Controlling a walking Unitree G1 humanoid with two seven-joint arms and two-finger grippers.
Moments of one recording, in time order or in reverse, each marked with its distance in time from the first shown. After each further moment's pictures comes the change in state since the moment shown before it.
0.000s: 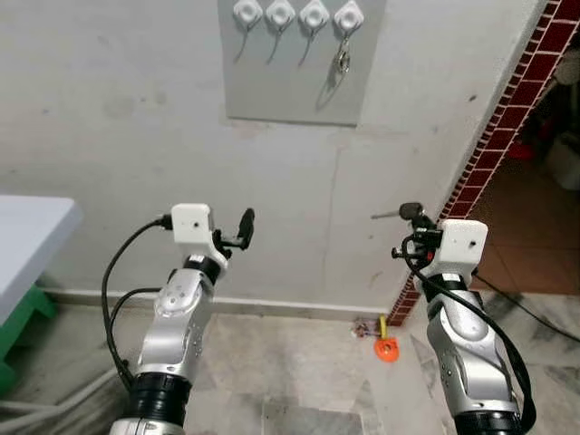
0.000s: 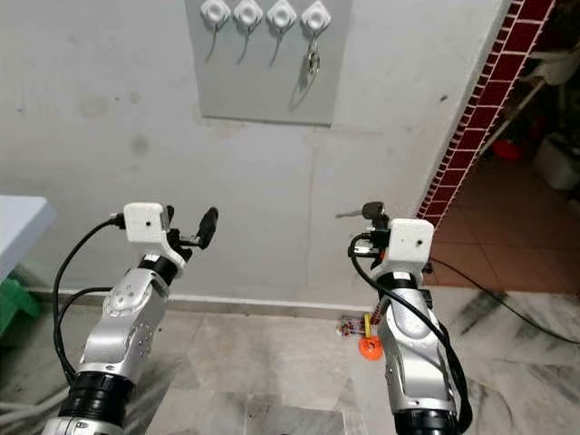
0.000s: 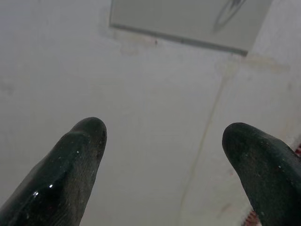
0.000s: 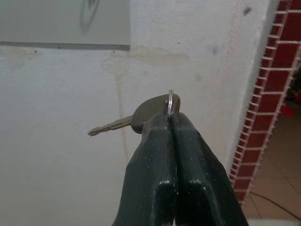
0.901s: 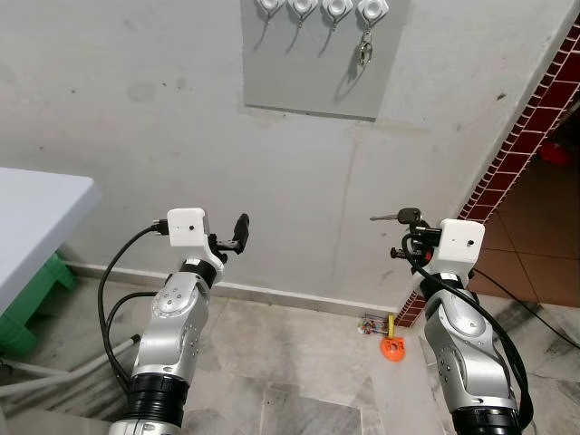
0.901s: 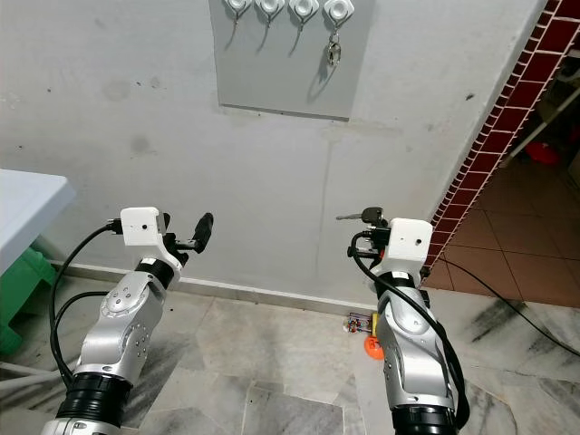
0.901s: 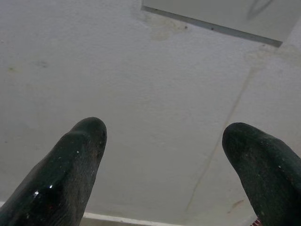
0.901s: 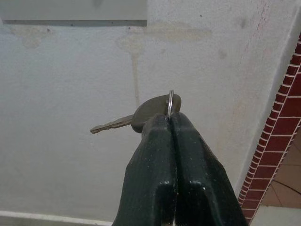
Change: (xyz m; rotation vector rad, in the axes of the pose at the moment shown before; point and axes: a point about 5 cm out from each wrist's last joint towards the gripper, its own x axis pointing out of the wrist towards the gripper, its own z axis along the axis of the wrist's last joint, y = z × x) left arm -0.002 0.003 -0.006 -0.024 0.039 0.017; right arm 0.000 -0.001 -0.006 0.034 0.072 -0.006
